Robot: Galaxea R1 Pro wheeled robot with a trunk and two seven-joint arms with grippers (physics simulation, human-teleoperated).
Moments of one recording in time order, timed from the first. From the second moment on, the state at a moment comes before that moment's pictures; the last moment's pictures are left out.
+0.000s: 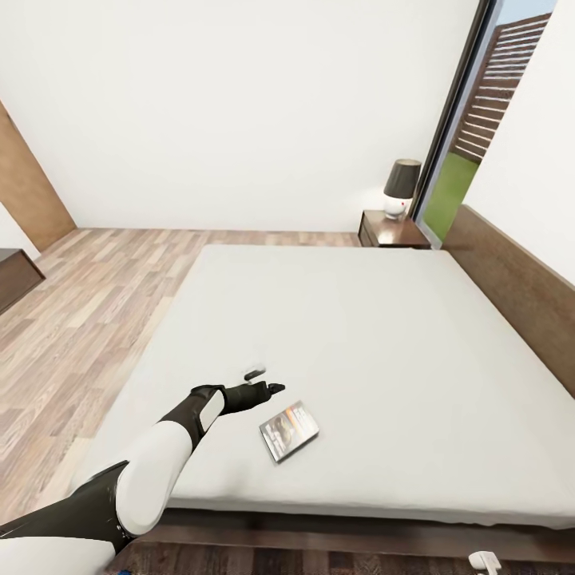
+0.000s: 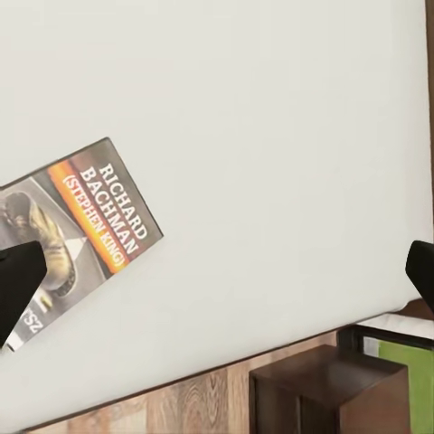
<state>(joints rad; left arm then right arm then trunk) -0.99 -0.16 0.45 -0.23 -0.13 0.42 -0.47 -0.39 -0.39 -0.17 -0.12 -0.10 0.02 1.15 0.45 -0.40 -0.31</state>
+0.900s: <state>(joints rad) -0.99 -0.16 0.45 -0.23 -0.14 0.42 -0.47 -0.39 -0.39 -0.17 -0.12 -0.10 0.02 1.15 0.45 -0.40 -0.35</state>
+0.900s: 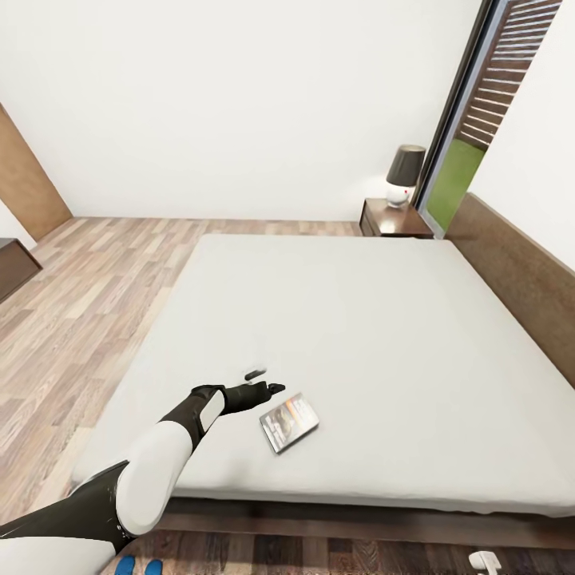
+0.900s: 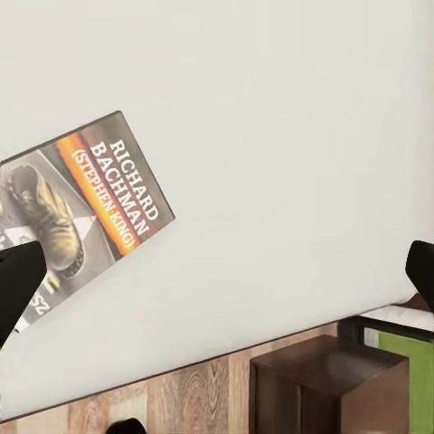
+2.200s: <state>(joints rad) -0.99 -0.16 0.45 -0.23 -0.13 0.41 -0.47 -0.39 -0.39 -0.17 -0.12 -0.10 0.02 1.15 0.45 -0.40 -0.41</state>
